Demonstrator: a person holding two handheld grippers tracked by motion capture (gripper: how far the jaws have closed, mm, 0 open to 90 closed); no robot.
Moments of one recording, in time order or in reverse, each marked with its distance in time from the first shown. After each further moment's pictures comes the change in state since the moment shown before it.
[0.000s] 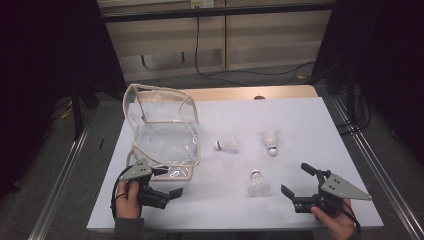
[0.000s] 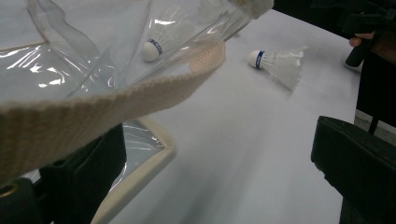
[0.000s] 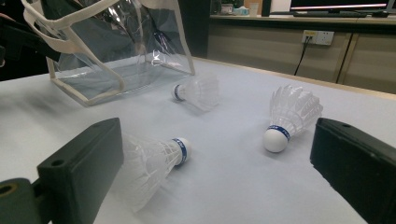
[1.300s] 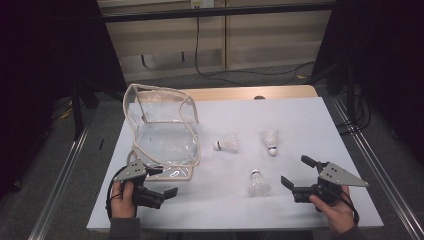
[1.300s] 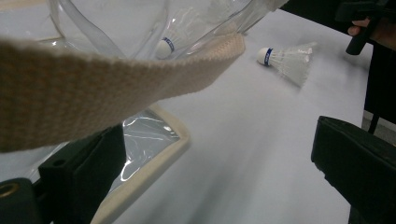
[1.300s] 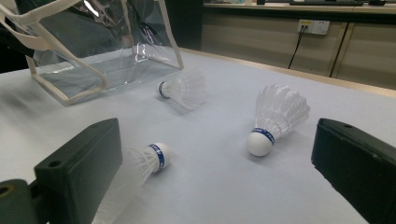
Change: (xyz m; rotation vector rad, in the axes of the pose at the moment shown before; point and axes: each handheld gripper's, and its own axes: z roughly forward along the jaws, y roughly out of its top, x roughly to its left) left arm 0.007 -0.006 -0.008 -0.009 0.017 0.006; right arm -0.017 0.011 0.015 0.055 -0.018 0.004
